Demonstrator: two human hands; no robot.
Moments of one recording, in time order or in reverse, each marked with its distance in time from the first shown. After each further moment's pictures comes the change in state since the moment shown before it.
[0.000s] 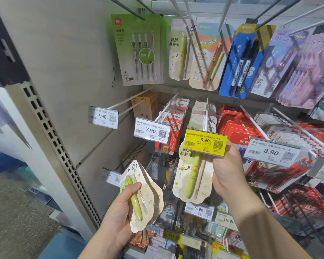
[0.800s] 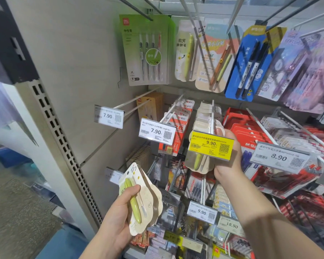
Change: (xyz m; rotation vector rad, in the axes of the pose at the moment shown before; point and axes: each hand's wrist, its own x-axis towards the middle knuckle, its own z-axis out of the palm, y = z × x) left_hand 0.002 0.000 -0.012 -0.017 0.041 0.009; right_hand 0.041 0.001 0.015 0.225 0.179 0.152
